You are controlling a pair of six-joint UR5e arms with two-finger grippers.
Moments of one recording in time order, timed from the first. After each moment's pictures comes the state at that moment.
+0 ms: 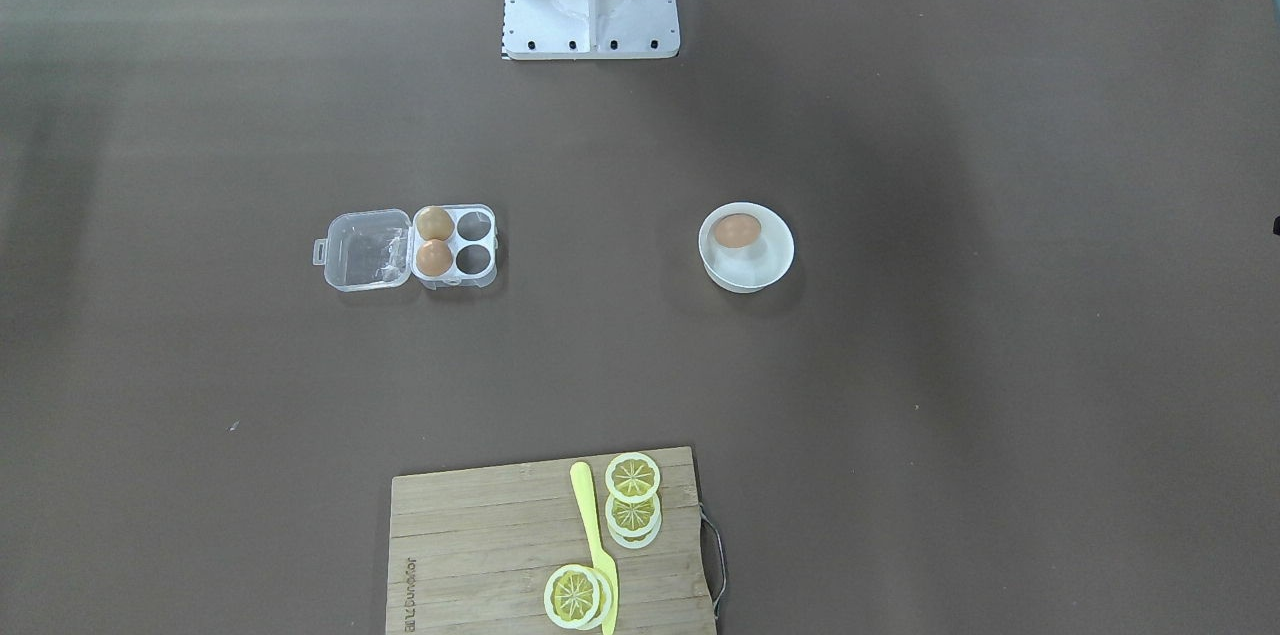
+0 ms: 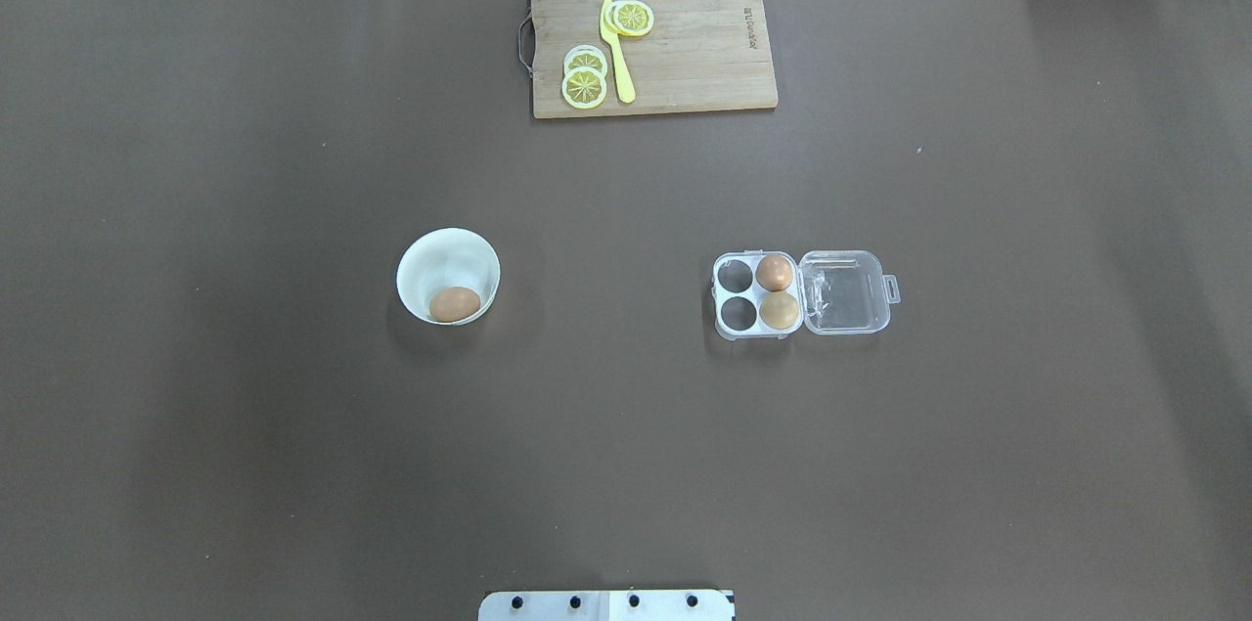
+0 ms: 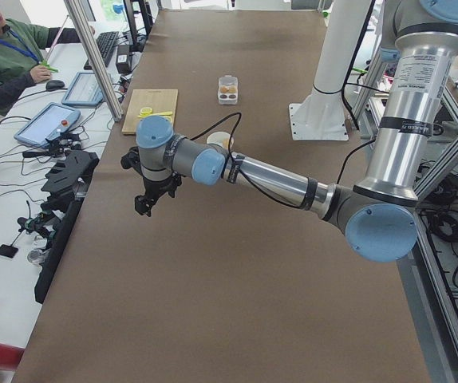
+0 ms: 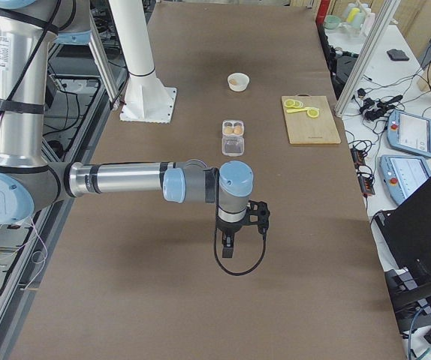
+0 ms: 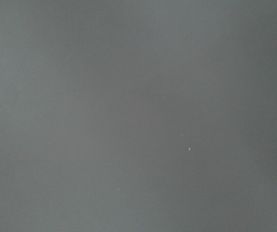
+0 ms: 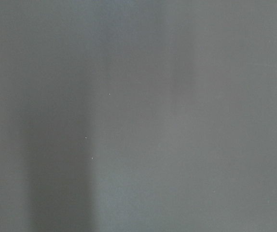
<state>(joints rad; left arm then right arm) -1.43 -1.78 -1.67 -1.75 -2.32 0.29 1.54 -1.71 1.79 -1.59 2.26 0.01</state>
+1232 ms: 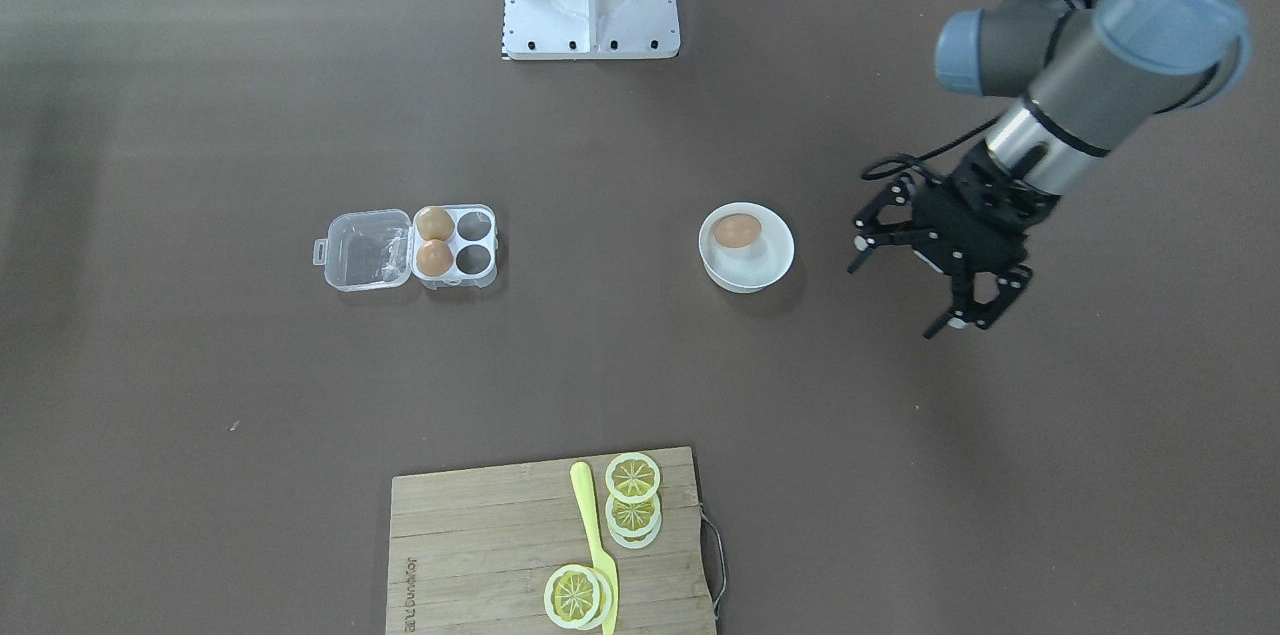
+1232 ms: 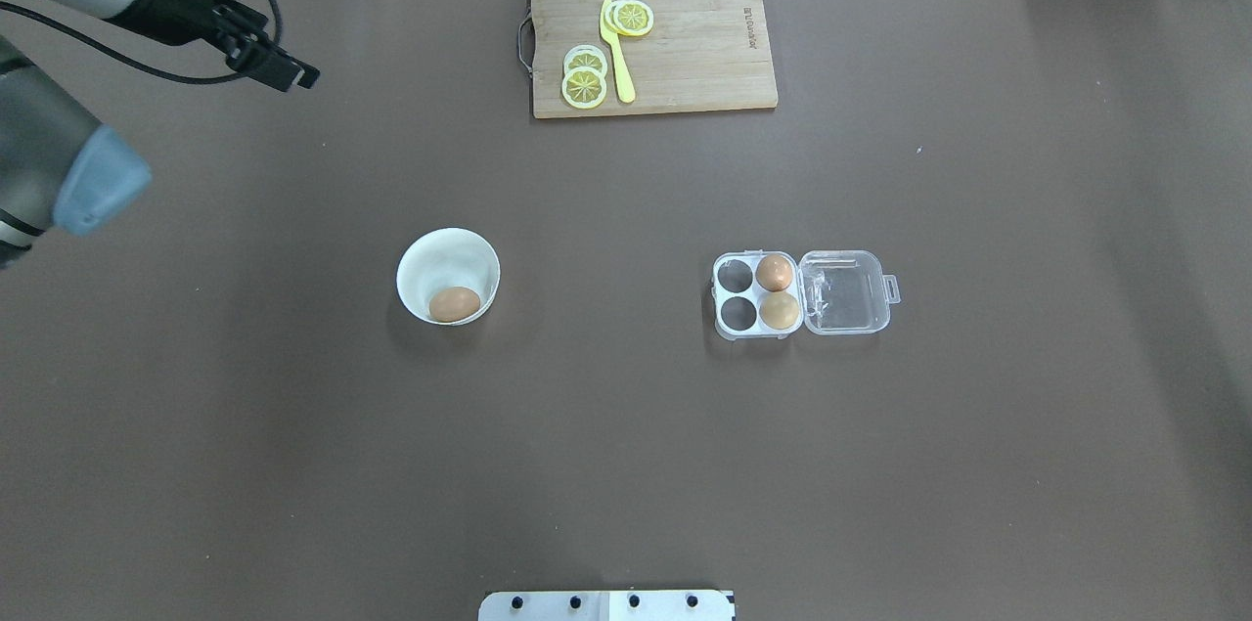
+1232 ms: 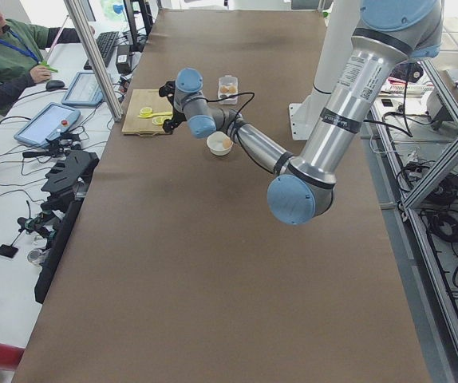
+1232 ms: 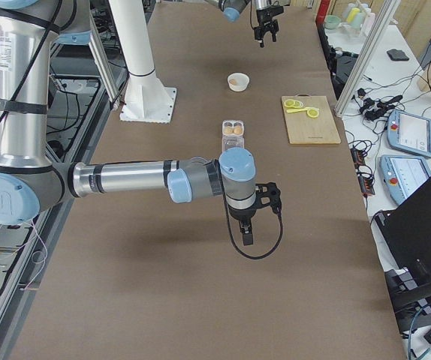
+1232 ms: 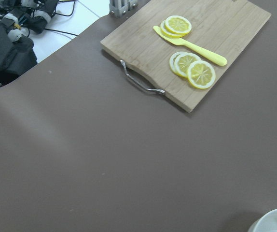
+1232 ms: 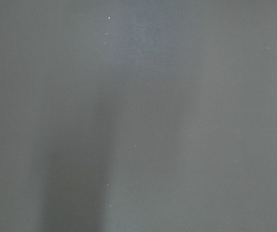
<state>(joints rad) -0.90 -2.02 -1.68 -2.11 -2.11 -0.27 1.52 -1.69 1.79 -1.42 2.27 0.04</state>
